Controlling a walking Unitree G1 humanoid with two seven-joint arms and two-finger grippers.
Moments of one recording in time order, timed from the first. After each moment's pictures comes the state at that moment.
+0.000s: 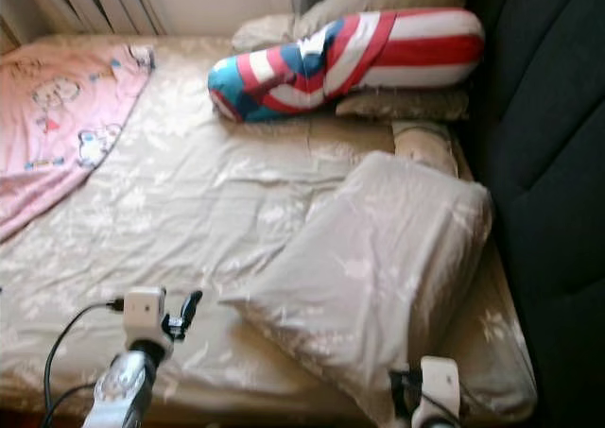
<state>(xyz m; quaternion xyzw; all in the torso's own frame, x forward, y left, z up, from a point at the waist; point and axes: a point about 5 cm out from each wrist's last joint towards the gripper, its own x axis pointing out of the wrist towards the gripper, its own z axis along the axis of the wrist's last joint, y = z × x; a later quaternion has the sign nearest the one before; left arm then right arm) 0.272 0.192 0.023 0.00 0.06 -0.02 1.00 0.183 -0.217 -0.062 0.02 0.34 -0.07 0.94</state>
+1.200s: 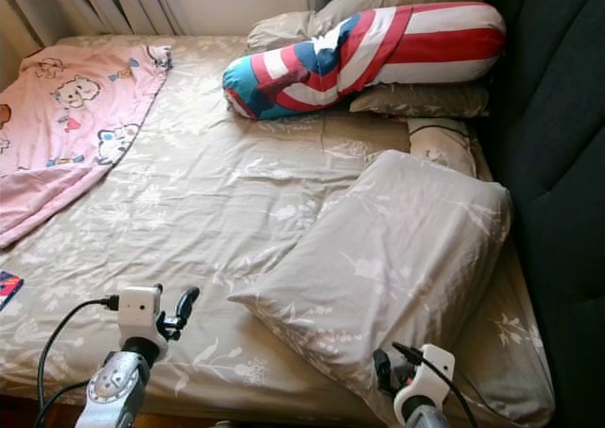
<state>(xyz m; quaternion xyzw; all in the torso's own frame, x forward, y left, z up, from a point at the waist) 0.269 0.198 0.029 0.02 0.05 -0.03 1.00 0.217 -0.194 -0.058 0.19 0.31 -0.08 0.93</state>
